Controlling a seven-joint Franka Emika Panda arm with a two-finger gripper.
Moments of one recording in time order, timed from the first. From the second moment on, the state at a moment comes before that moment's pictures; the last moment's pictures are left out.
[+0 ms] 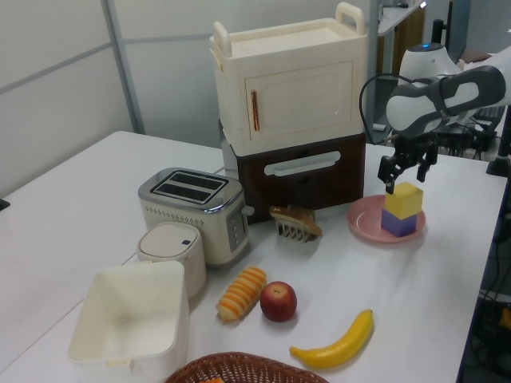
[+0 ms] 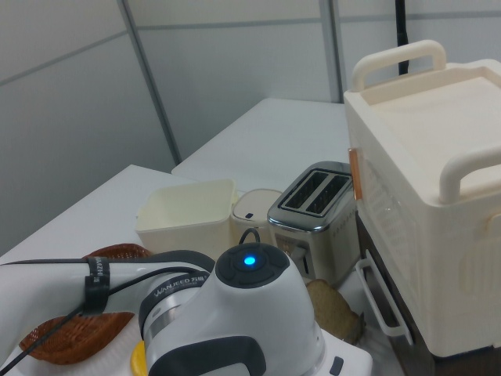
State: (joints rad) arm -0.45 0.00 -0.17 -2.11 -0.05 2.20 -0.04
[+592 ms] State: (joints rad) arm -0.44 0.05 -0.17 -2.11 -0.05 2.21 -0.07
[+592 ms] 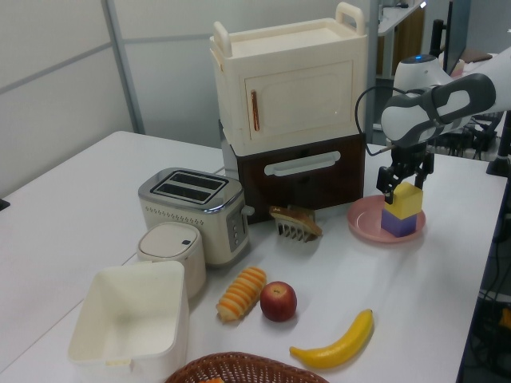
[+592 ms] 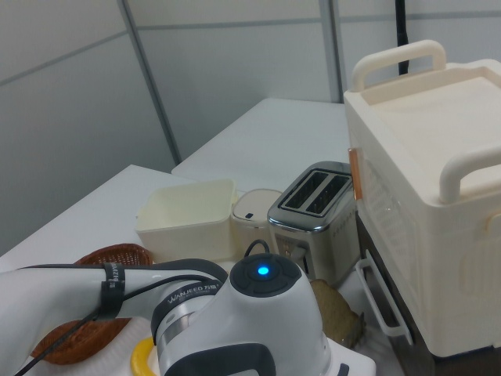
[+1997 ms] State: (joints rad) arm -0.05 0.01 -0.15 -2.08 -0.05 2.23 0.10
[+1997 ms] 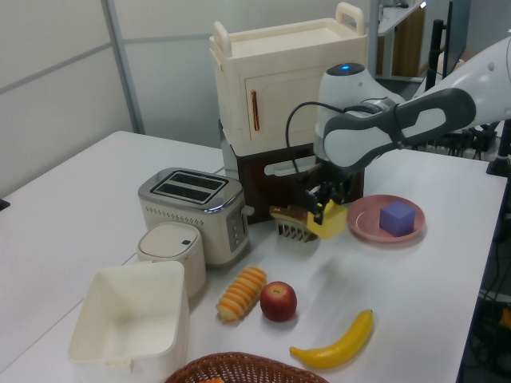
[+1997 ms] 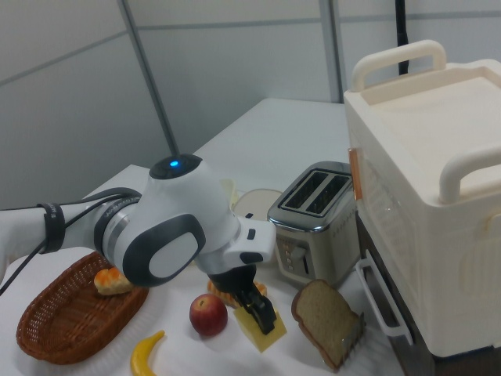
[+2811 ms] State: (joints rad) arm -0.03 0.04 -0.11 -1.88 -0.05 1.98 0.18
